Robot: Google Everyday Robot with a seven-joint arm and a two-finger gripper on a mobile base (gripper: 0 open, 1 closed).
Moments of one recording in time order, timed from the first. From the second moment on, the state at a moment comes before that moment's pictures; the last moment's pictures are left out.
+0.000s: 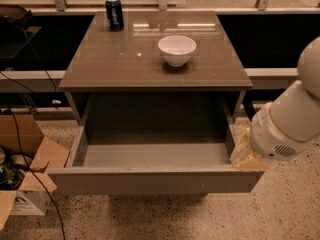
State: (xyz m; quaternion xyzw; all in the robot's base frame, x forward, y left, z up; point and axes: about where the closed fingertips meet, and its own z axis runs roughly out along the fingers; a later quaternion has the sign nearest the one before) arm 0.390 -0.186 0.822 -0.62 0.77 0.07 0.13
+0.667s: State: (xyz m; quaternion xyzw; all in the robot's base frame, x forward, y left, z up) arm 0.386 -0.176 0.714 -0.60 0.78 0.13 0.11
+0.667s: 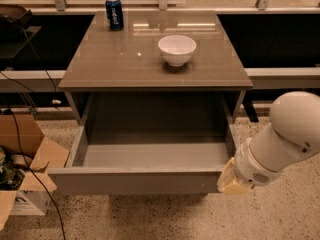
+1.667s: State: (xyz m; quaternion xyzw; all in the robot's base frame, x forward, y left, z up) arm 0.444 -0.168 0.656 -0.58 0.79 0.13 0.14
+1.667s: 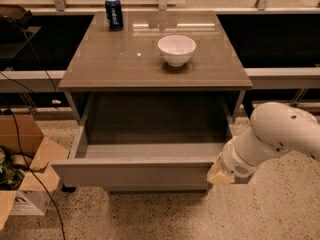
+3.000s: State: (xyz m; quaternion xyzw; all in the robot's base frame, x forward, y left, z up) arm 0.548 -0.159 0.651 -0.57 0.78 0.10 0.23
